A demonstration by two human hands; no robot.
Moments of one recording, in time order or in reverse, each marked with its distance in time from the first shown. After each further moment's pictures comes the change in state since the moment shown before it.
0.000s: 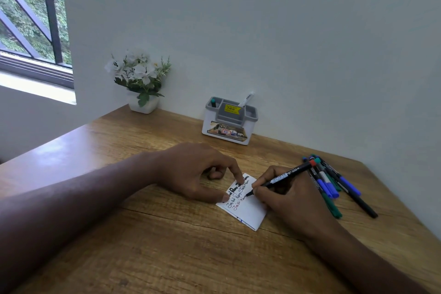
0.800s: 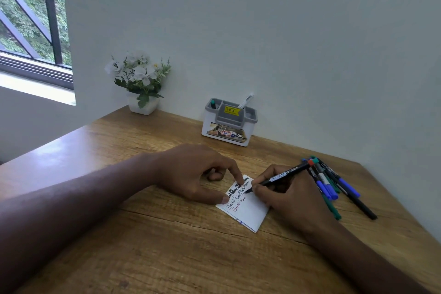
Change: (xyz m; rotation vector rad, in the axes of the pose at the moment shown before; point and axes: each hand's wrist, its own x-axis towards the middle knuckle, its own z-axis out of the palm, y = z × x) left_hand 0.001 0.002 -0.001 -0.002 -0.009 -0.010; right_hand 0.008 0.004 -0.003 -0.019 0.007 -0.041
